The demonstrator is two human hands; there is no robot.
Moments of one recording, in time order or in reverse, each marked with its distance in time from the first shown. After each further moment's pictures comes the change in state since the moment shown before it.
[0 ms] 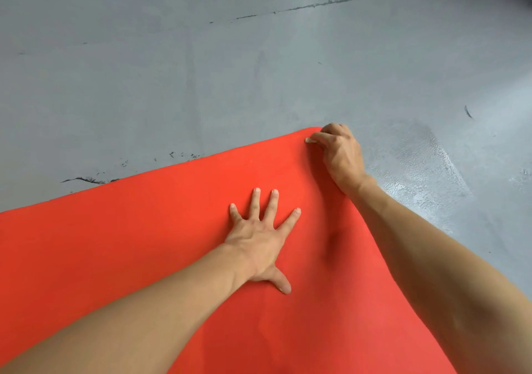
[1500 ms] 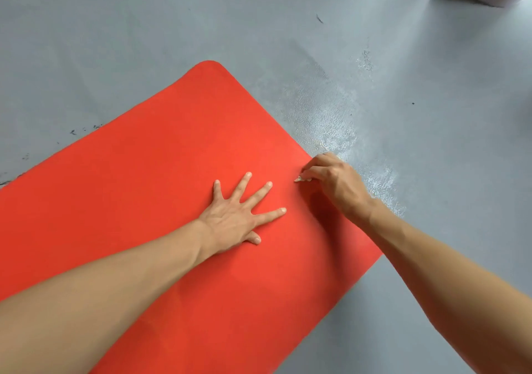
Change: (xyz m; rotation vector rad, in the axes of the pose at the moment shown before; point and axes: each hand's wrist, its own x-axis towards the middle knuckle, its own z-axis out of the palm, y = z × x) left_hand -0.065 0.098 0.061 0.433 0.057 0.490; right_hand -0.322 0.015 -0.117 0.022 -0.112 0.114
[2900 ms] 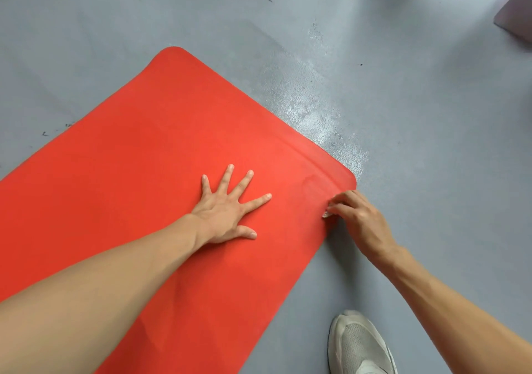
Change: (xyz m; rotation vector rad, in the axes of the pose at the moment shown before) left_hand -0.036 0.023 0.034 -0.030 0.016 0.048; right_hand -0.207 -0.077 0.007 -0.034 0.085 0.401
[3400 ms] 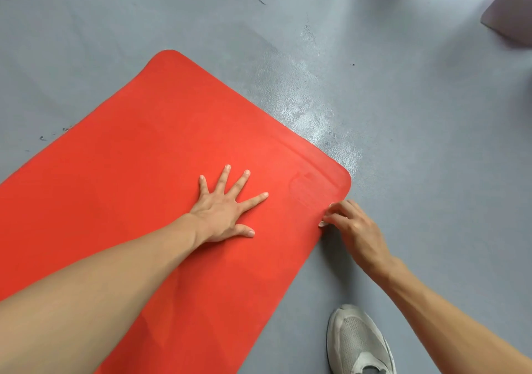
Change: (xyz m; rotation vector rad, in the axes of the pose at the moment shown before) left_hand 0.001 0.000 0.002 -0.005 0.001 -0.003; right_hand -0.025 -0.014 0.006 0.007 -0.006 0.046
